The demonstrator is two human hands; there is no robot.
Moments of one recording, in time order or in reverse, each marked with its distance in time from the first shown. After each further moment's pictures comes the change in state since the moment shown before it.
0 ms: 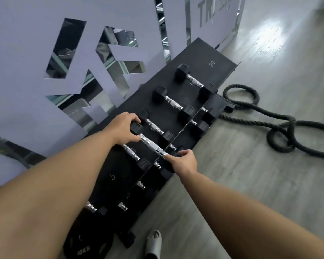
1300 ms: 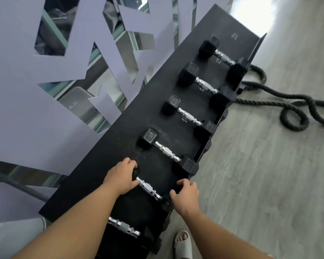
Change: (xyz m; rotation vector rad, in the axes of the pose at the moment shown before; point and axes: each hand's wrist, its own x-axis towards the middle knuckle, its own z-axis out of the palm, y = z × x) left_hand -0.003 -0.300 0.124 0.206 -0.289 0.019; right_hand 0.003 0.117 0.267 -0.445 0.066 0.004
